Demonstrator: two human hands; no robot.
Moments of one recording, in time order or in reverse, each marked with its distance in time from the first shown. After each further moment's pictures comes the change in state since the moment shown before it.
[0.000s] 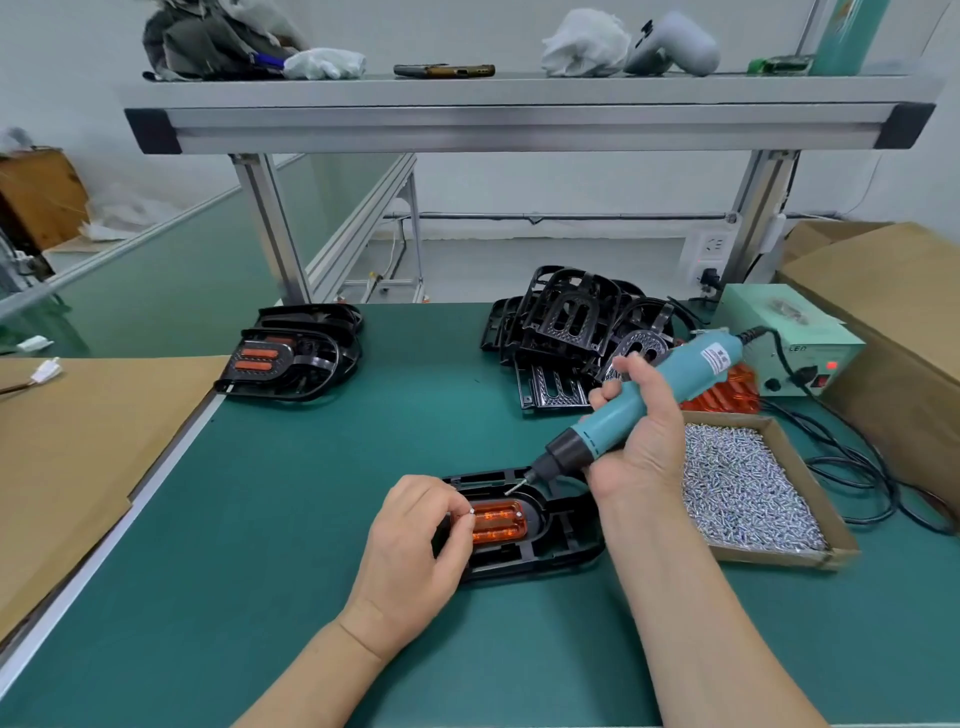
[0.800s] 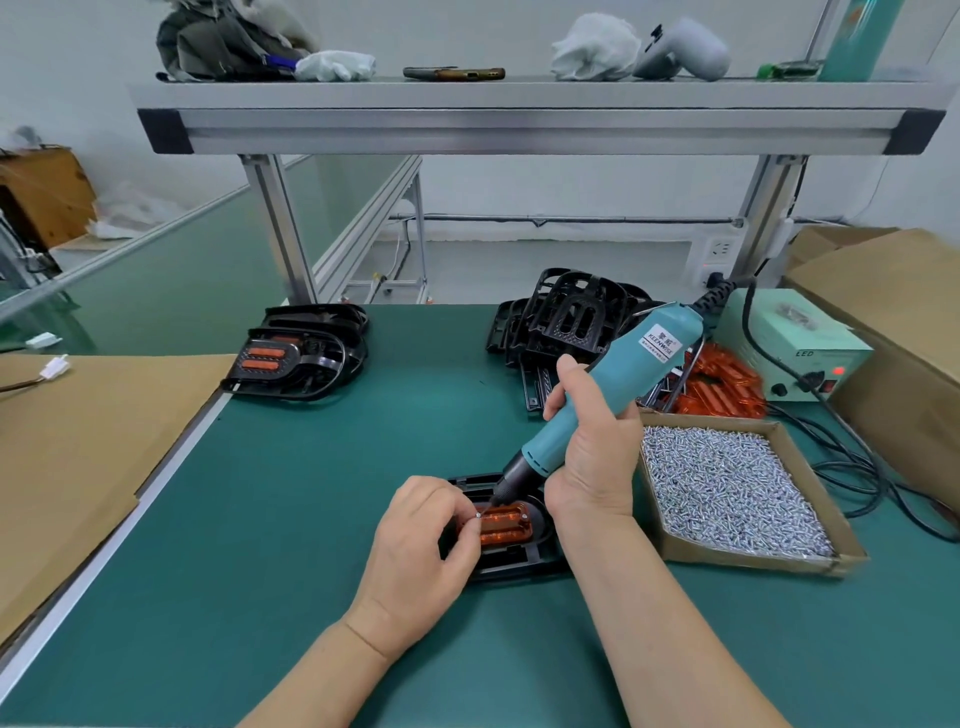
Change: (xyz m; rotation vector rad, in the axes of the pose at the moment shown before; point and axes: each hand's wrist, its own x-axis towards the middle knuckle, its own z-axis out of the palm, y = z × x) left_hand 0.001 0.002 0.000 -0.007 0.004 -0.018; right_hand -0.027 0.035 0.024 -0.246 -0.064 -0.236
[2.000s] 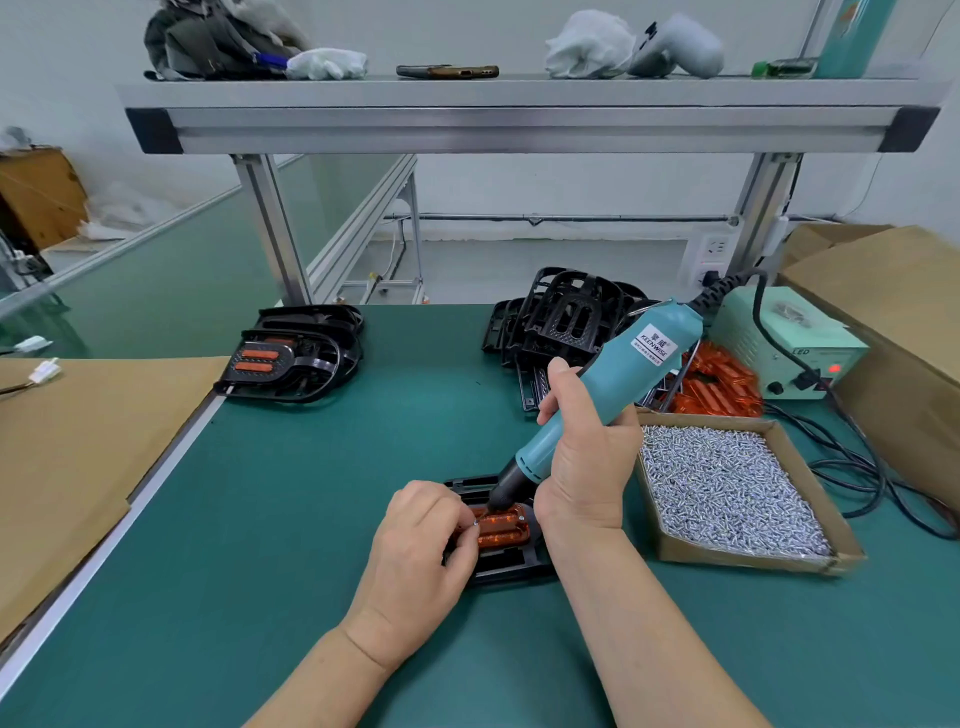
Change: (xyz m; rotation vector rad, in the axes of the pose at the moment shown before) left_hand -0.001 0.000 0.001 0.094 -0.009 0.090; right_hand -0.012 -0.001 0.006 -0.046 0.041 -0.097
